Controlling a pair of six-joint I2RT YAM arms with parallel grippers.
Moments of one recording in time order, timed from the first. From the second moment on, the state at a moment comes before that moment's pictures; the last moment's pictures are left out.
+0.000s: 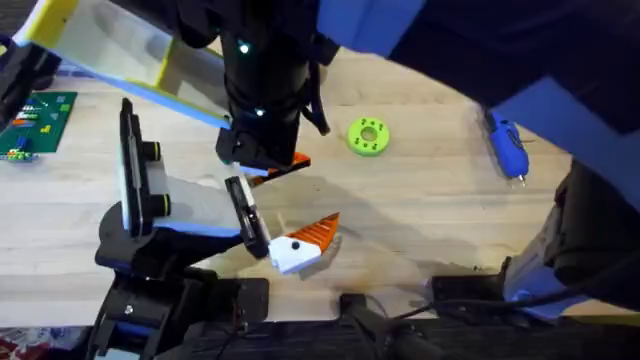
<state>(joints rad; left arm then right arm) -0.18 0.00 0.01 -0.09 0.98 -0.08 1.08 1.98 2.19 -1.53 -0.03 -0.33</state>
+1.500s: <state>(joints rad) -0.18 0.00 0.01 -0.09 0.98 -0.09 1.08 2.01 2.16 -1.53 -0.03 -0.33</state>
